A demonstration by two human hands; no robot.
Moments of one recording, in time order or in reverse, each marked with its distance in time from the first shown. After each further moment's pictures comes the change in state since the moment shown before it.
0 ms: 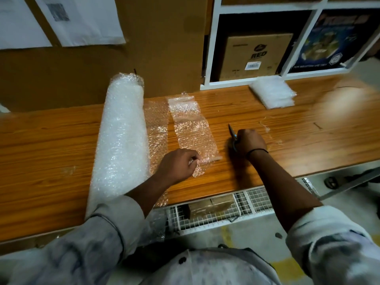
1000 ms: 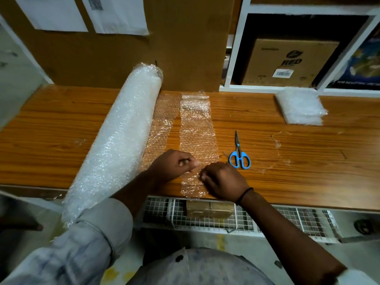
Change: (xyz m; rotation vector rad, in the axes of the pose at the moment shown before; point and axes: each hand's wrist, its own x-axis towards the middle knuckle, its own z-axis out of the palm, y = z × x) left_hand -0.008 0.041 0.003 -0.289 -0.084 -0.219; right_hand -0.063 0.012 0.034 0.156 -0.135 -0.936
